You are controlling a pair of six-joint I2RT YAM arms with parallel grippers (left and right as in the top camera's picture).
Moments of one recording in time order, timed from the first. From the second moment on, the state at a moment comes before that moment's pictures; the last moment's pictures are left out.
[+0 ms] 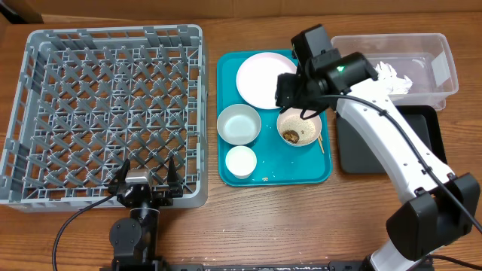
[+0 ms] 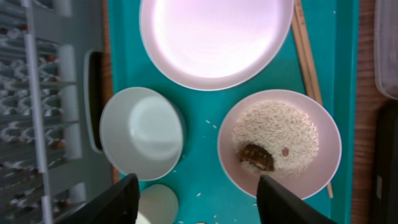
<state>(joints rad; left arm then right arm) 0.04 0.02 0.02 -0.09 0.00 -0.05 0.42 1.80 1.67 -1.03 -0.10 0.52</state>
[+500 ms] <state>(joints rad) 0.04 0.02 0.02 -0.09 0.00 -0.05 0.45 1.84 1.50 -0.86 0.03 0.66</state>
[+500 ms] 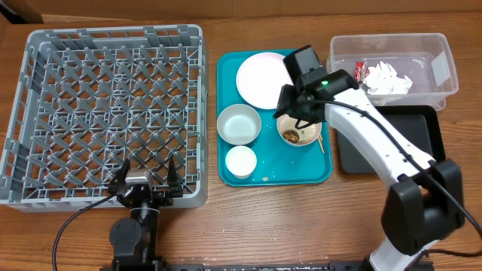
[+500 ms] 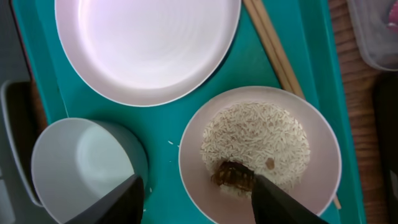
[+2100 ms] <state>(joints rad) 0.04 0.02 0.02 -0.09 0.00 -0.05 0.55 1.98 1.64 -1.05 0.08 0.33</state>
